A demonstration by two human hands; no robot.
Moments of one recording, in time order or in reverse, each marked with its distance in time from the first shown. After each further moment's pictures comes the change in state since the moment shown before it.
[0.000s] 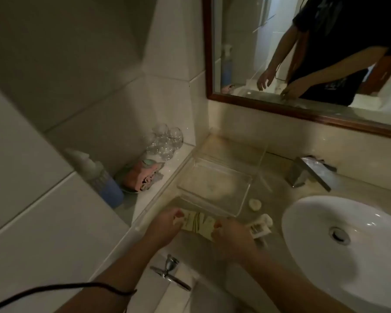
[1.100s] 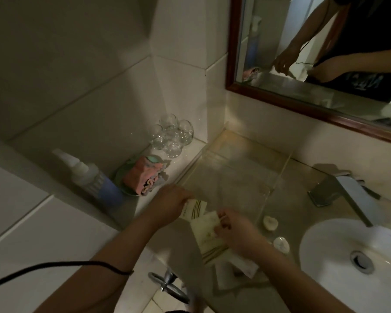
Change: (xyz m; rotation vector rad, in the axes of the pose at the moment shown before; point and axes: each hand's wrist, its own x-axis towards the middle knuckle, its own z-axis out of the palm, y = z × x) left_hand 0.095 0.013 -0.051 0.312 -0.027 0.352; right_hand 0.062 -0.023 -0.060 0.404 -0.238 0.052
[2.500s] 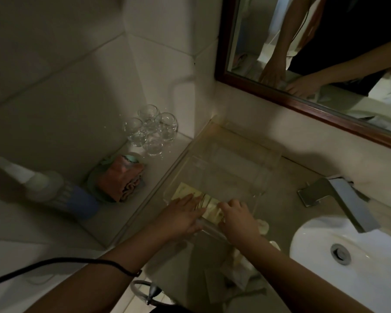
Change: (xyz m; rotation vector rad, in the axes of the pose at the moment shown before) left_hand 0.038 0.012 0.069 0.164 -0.398 0.129; right_hand 0.074 0.052 -0.005 -0.640 0.197 -0.028
